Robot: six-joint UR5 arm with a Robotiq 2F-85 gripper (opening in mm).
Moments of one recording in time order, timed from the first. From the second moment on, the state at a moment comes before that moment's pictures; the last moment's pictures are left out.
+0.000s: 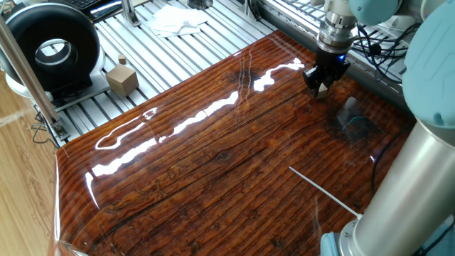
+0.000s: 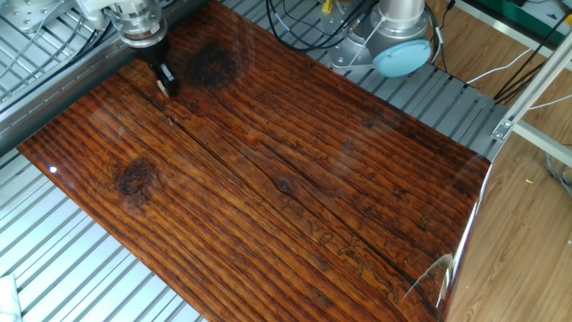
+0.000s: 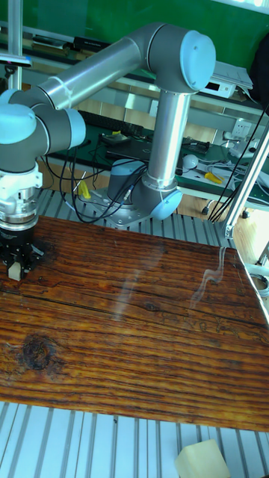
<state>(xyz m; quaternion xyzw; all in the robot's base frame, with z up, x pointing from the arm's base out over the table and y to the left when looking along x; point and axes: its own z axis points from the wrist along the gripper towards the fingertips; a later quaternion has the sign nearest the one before) 0.453 -0.240 0.018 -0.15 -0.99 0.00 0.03</state>
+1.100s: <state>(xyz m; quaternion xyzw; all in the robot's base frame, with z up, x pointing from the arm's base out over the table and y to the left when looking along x) 0.463 -0.243 0.006 -0.10 -0.99 0.00 0.02</state>
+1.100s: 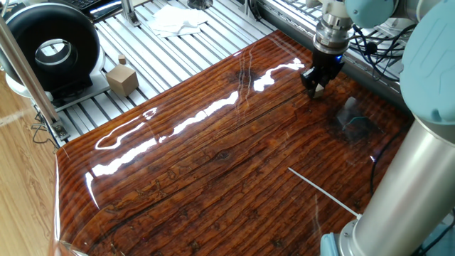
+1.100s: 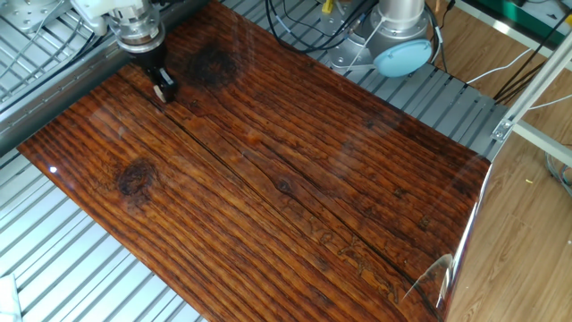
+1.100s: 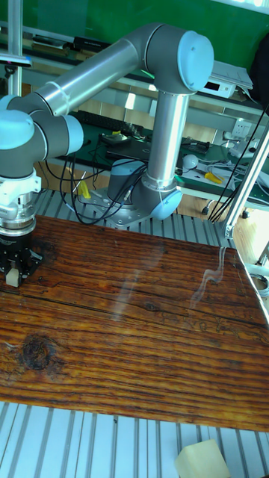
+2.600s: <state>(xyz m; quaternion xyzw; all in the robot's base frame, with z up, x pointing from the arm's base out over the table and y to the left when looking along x) 0.463 -0.237 0.002 -0.10 -0.99 -0.02 0.02</state>
